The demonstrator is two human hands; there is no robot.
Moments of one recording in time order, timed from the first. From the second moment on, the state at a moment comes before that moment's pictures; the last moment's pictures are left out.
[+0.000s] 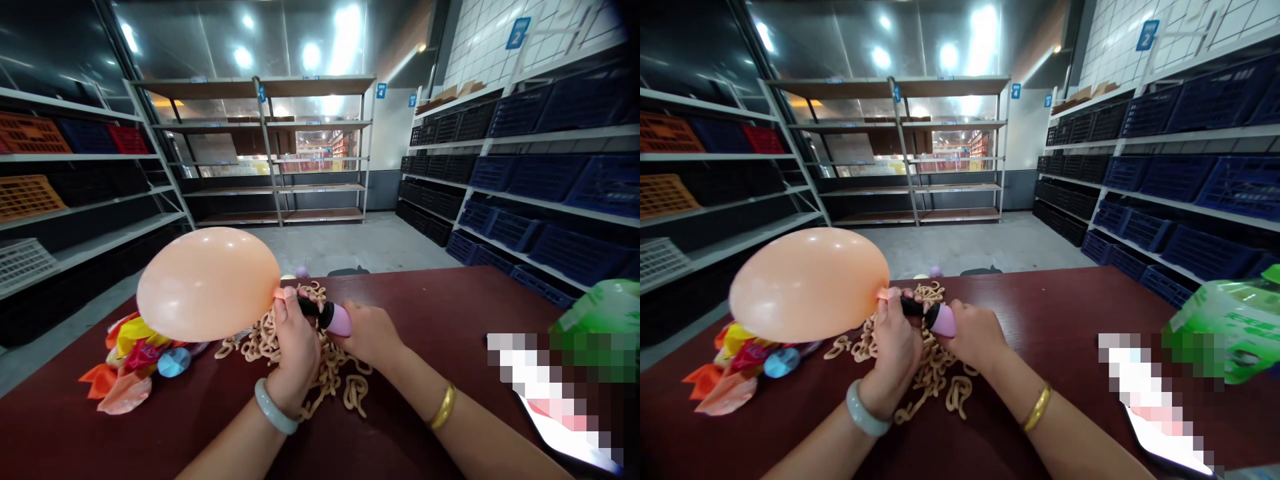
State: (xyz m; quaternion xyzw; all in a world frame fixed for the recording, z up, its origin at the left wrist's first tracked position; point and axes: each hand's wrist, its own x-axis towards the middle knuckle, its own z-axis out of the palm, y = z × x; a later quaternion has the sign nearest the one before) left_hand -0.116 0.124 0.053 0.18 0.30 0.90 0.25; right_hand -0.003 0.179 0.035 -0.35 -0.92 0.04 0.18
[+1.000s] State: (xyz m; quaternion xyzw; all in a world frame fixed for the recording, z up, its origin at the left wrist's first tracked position) left_hand -0.133 0.134 0.044 0.16 0.30 0.91 0.25; right_hand 0.000 0.187 0.033 -0.35 -0.92 0.01 0.16
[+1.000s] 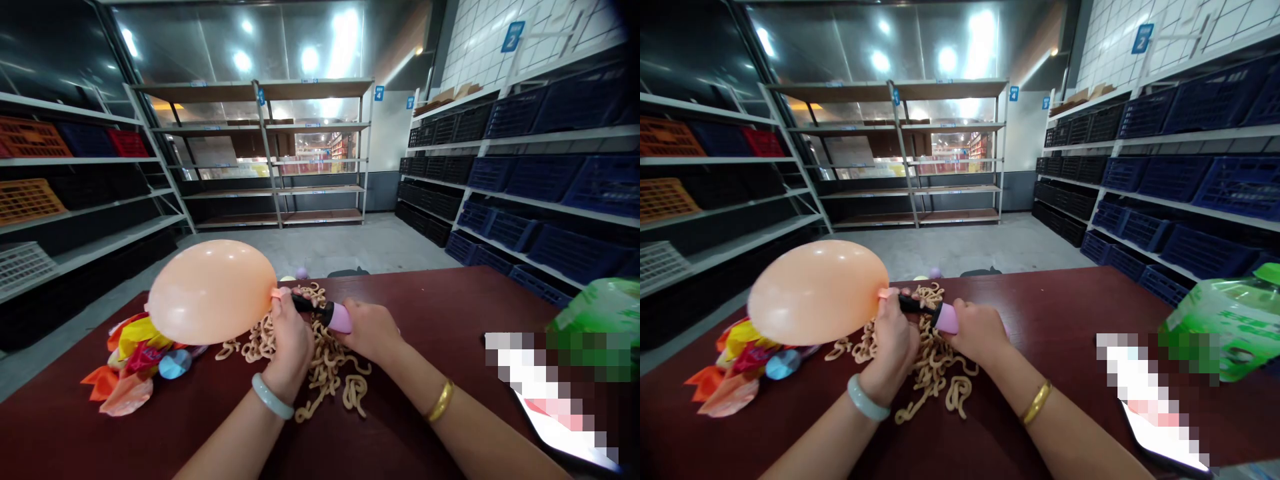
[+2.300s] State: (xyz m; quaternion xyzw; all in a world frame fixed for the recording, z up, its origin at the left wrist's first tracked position) left_hand -0.125 0.132 0.042 0.15 0.31 0.90 0.27; right_hand 0.000 0.180 0.039 -0.33 -0.93 0.05 0.16
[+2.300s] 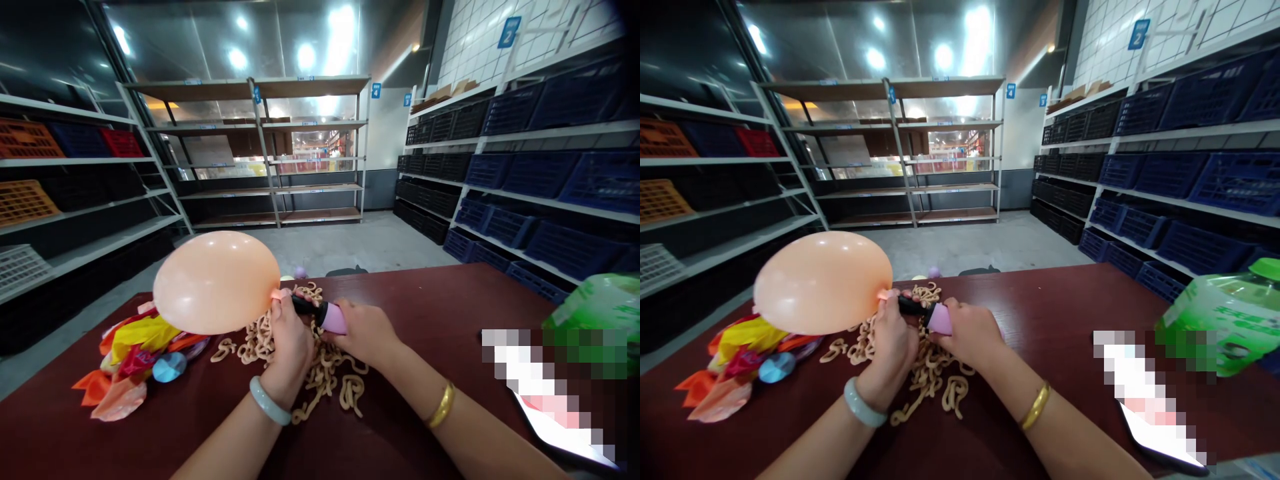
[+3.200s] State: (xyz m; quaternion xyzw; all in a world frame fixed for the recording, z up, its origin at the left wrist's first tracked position) left_hand -0.147 0.130 0.042 0.16 0.33 0.90 0.23; right_hand 0.004 0.178 0.045 -0.24 -0.96 0.04 0.17
